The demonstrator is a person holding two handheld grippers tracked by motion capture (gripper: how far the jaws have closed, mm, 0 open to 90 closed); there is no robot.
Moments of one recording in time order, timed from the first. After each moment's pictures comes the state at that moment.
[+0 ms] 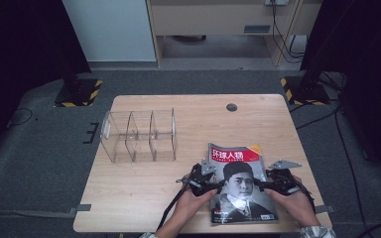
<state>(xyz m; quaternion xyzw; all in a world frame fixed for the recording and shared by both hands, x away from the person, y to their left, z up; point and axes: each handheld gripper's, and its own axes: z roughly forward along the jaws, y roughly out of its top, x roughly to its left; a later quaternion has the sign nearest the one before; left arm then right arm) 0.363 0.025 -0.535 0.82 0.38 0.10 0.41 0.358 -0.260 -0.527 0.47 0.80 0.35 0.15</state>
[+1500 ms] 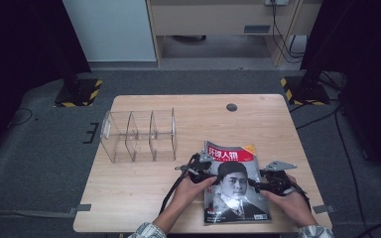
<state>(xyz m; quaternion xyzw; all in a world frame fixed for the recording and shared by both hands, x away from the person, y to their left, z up) 0.399 0.031 -0.531 0.83 0.36 0.06 0.41 0.357 -0.248 -0.531 0.44 0.80 0.37 0.14</state>
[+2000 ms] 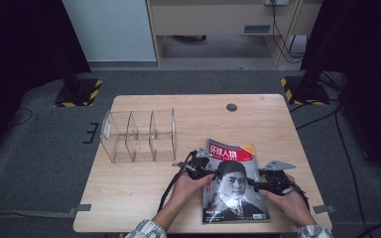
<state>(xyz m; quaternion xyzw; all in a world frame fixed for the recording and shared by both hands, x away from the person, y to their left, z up) 0.404 0.035 -0.522 0.84 0.35 0.04 0.42 0.359 -0.246 -0.532 0.44 0.81 0.37 0.15</state>
